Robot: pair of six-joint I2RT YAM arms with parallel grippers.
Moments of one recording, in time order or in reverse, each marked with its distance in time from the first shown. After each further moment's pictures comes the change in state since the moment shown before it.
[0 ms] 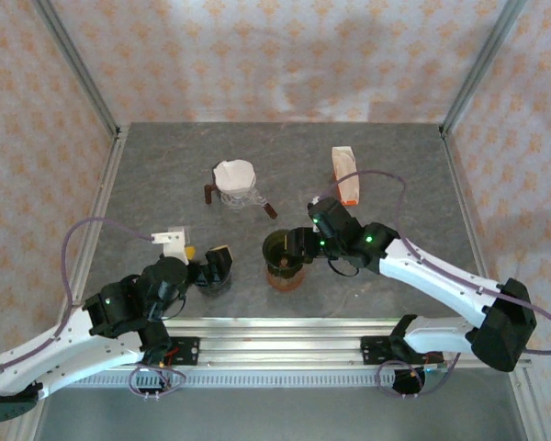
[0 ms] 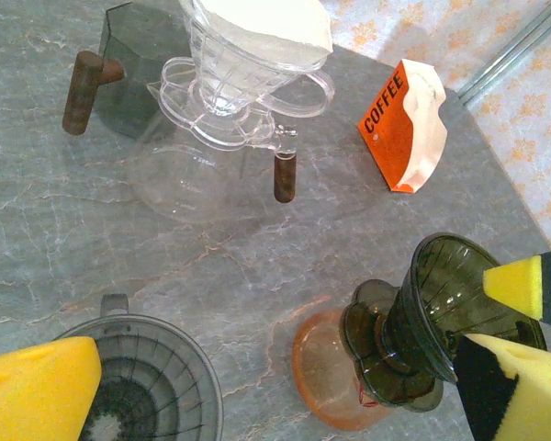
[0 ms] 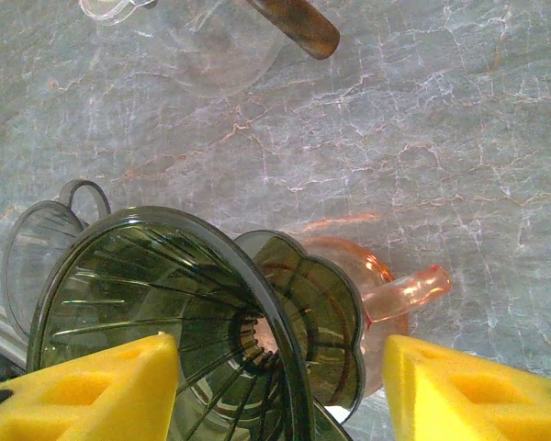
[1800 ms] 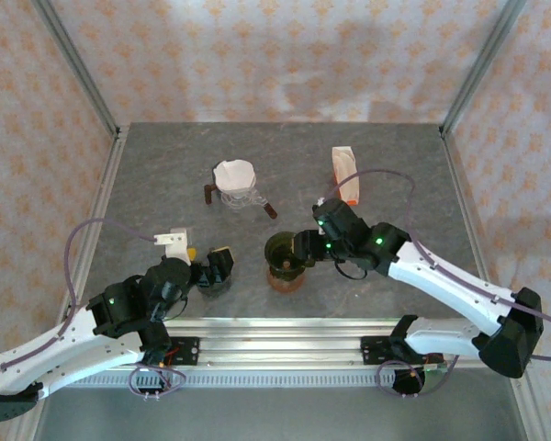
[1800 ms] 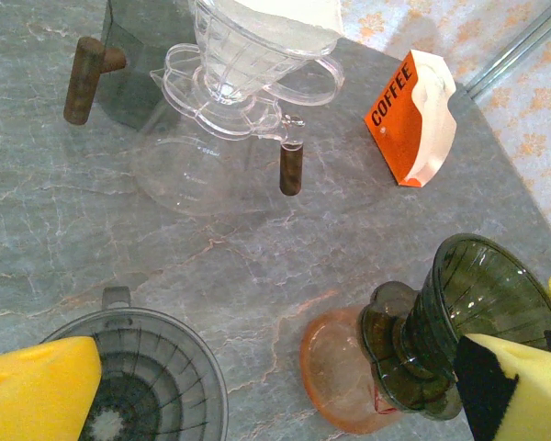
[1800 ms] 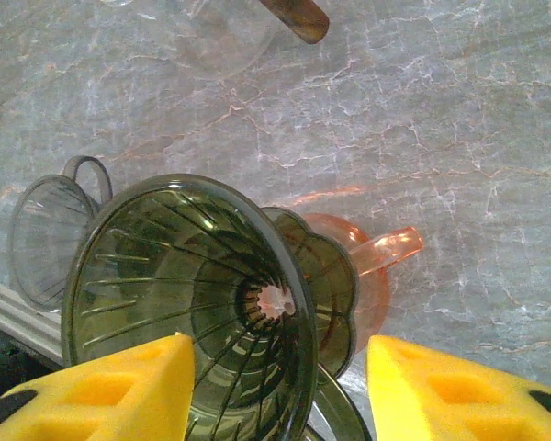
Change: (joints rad) left arm 0.000 0.002 -0.027 0.016 0.000 -0.008; right arm 0.024 -0.059 0.049 -0.134 0.014 0.000
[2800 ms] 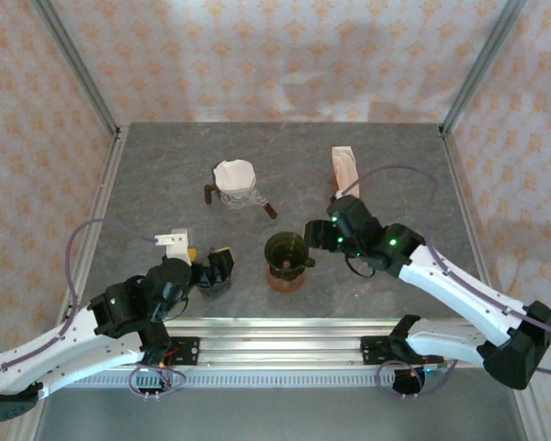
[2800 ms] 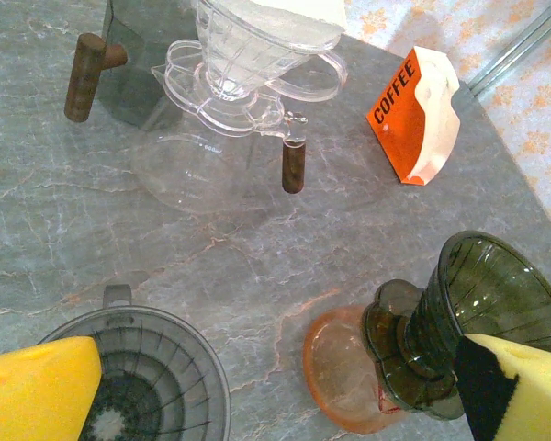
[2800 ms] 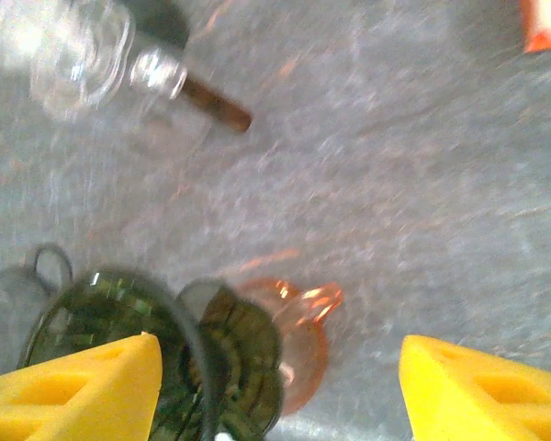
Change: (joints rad) left arm 0.000 0.000 -0.011 0.007 -0.001 0.000; right arm -0.103 -0.075 -0.013 -0.002 0.144 0.006
